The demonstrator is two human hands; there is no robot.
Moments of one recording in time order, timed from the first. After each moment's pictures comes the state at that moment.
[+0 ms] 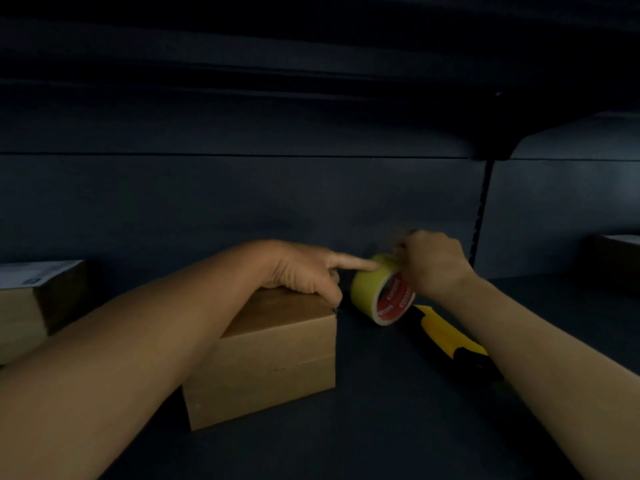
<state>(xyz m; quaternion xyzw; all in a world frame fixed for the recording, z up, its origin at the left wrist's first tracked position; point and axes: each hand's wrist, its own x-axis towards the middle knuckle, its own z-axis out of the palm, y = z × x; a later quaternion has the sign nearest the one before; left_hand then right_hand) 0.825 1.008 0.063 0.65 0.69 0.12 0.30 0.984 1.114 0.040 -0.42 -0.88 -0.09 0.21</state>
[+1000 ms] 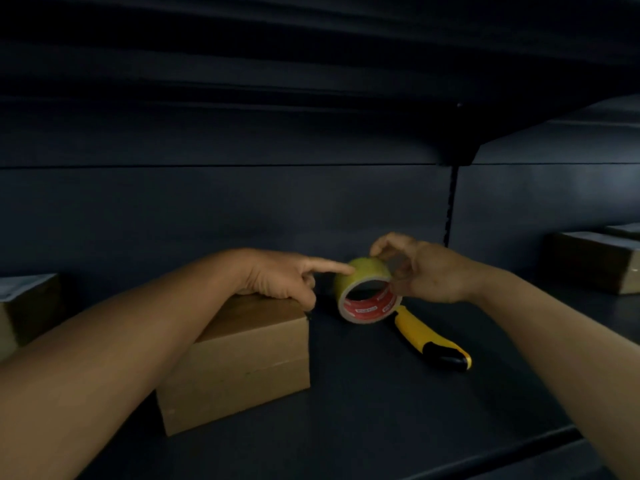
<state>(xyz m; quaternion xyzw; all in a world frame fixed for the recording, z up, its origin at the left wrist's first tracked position) 0.822 1.008 0.060 0.67 0.67 0.12 0.30 1.038 1.120 0.049 -0.26 -0.93 0.22 0.15</state>
